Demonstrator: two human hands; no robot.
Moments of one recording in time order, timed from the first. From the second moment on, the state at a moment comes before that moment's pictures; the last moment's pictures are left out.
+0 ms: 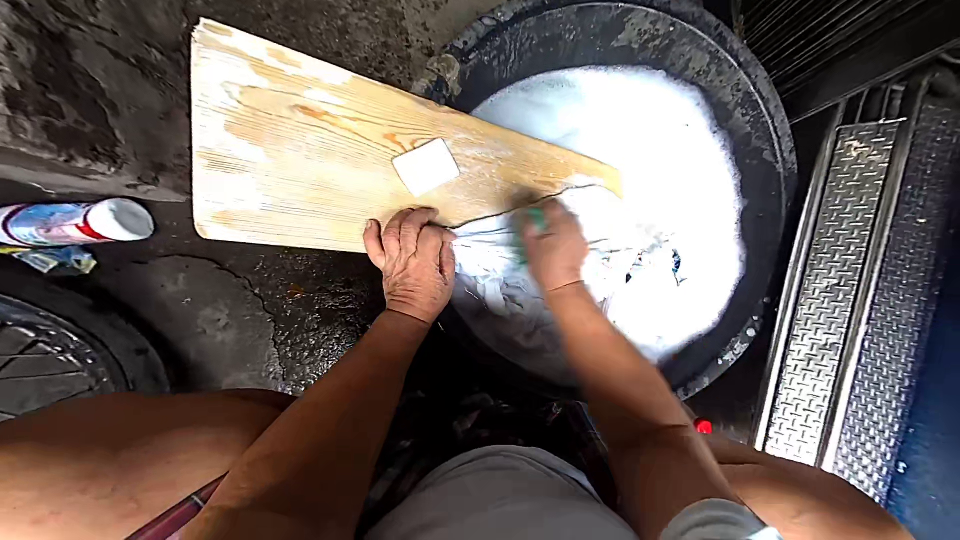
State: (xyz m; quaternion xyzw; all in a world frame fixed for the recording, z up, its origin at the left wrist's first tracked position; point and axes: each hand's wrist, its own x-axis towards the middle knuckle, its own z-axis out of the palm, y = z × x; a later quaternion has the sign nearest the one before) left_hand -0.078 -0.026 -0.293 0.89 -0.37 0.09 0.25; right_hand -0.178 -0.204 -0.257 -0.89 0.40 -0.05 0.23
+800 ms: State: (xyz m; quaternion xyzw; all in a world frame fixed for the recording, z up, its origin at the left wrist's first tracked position) left_hand -0.074 -0.024 -0.280 0.89 -0.39 0.00 0.25; right_hand -0.271 -0.154 -0.241 -0.86 0.25 0.41 0.15
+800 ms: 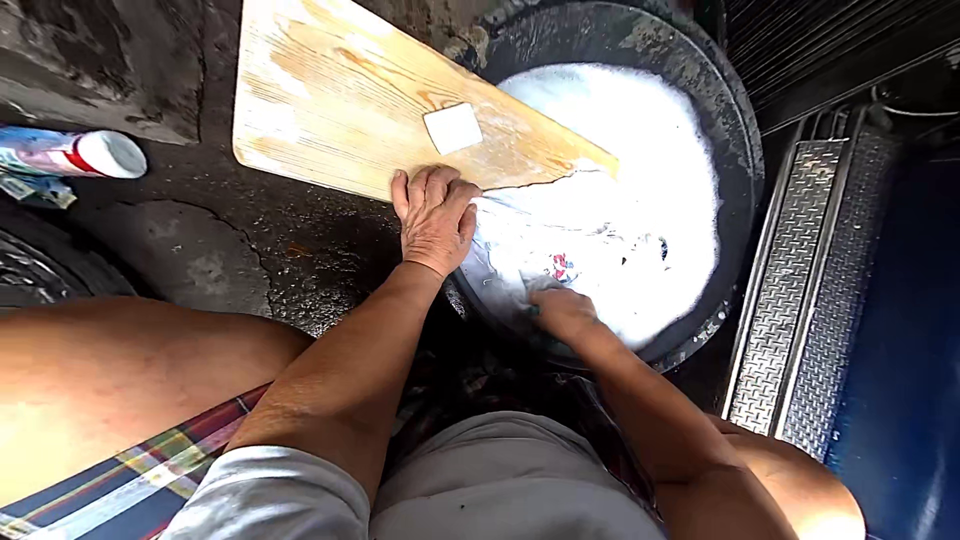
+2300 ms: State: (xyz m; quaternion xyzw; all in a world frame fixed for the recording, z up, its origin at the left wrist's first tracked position) left_hand -0.077 -0.024 -0.295 0.88 -0.38 0.09 0.27; right_hand -0.159 -0.207 -0.250 -0.92 0.32 0.05 0.21
